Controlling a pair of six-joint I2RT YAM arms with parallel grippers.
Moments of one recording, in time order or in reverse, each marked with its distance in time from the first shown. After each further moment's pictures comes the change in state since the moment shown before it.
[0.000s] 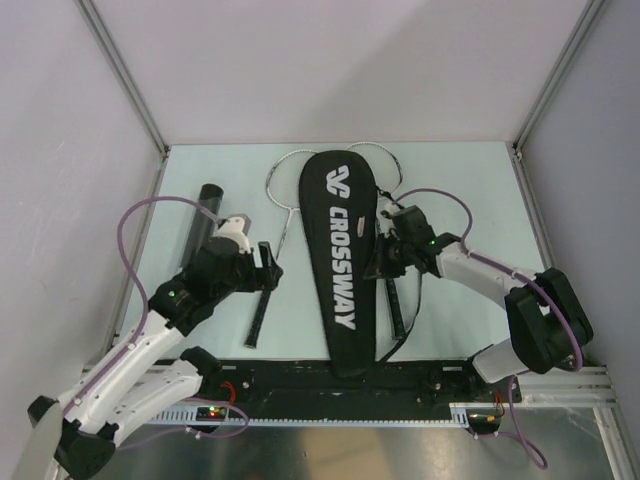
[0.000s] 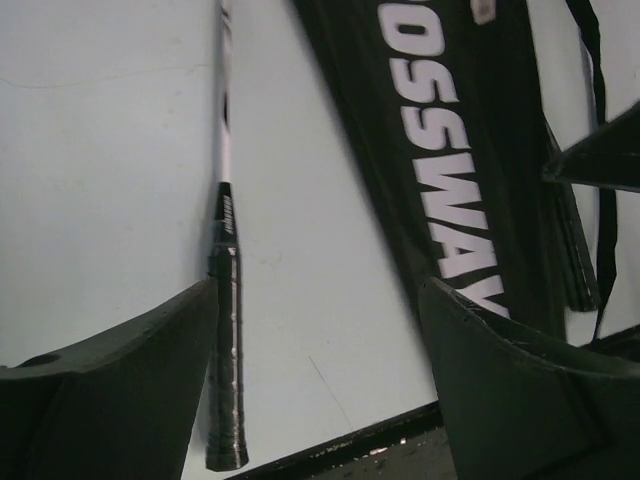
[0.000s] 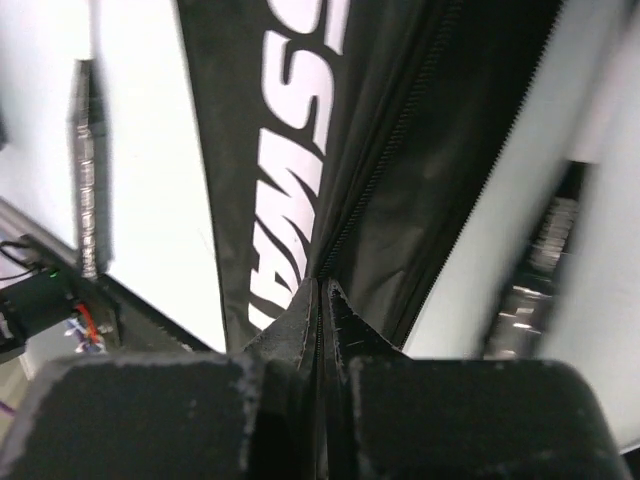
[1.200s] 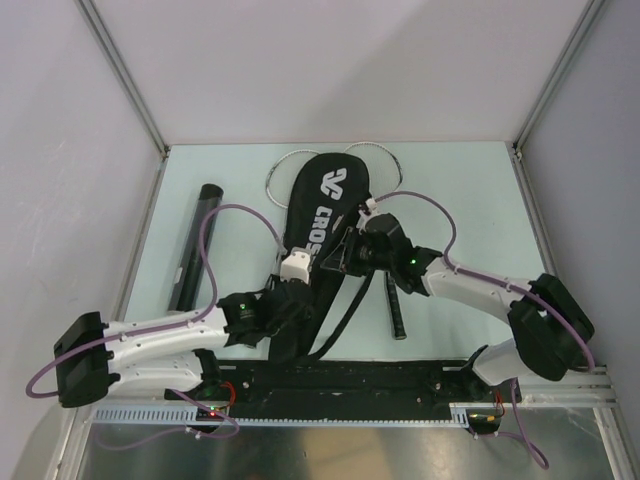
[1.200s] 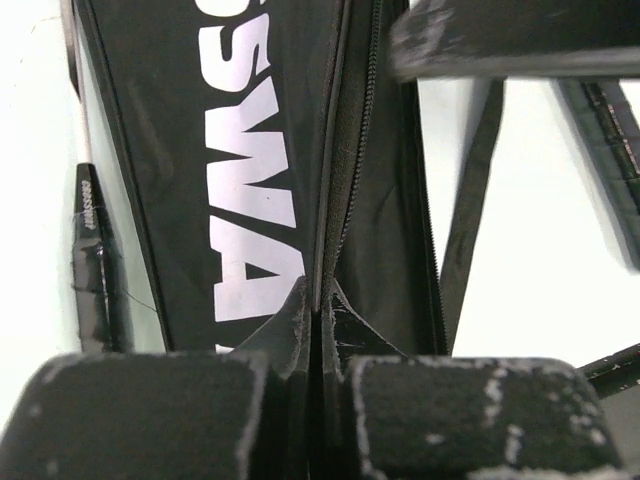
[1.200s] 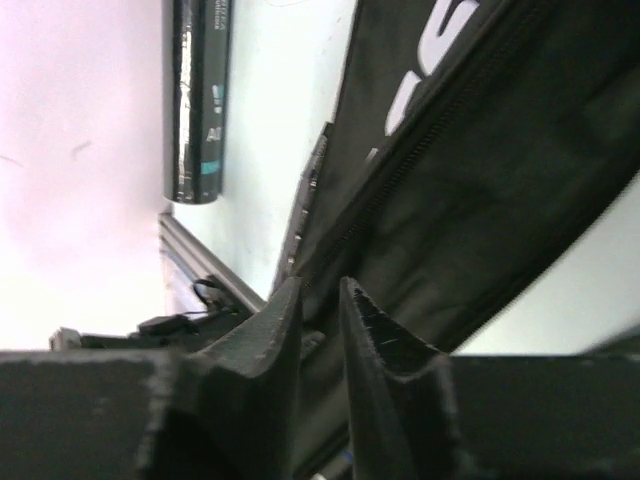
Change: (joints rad) left arm -0.586 0.326 -0.119 0.288 -0.432 -0.164; right arm 0.283 -0.020 -0.014 0.429 0.125 0.452
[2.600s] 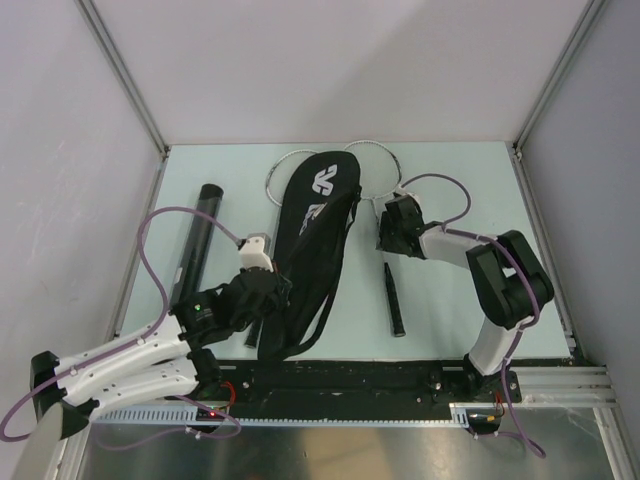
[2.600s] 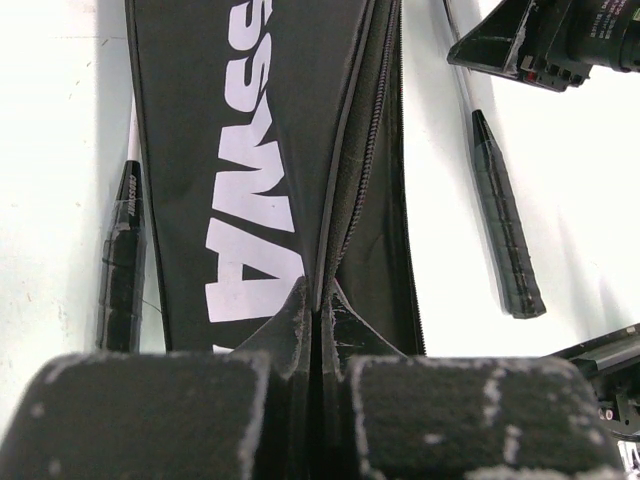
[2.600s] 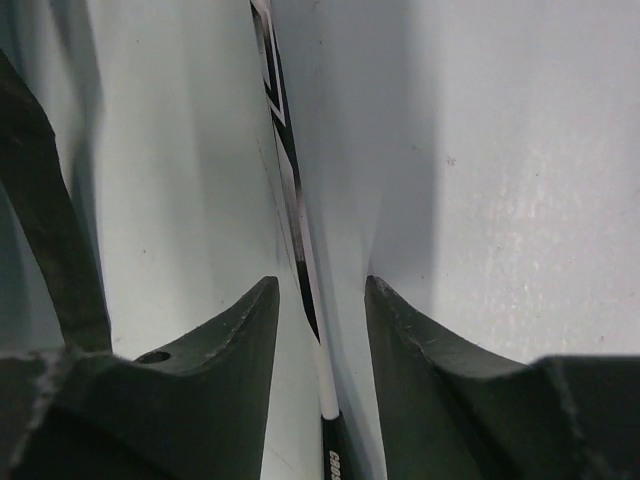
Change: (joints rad) left arm 0.126 -0.284 0.039 -0.174 0.045 -0.156; right arm -0.317 0.303 0.122 -0.187 0.328 -0.451
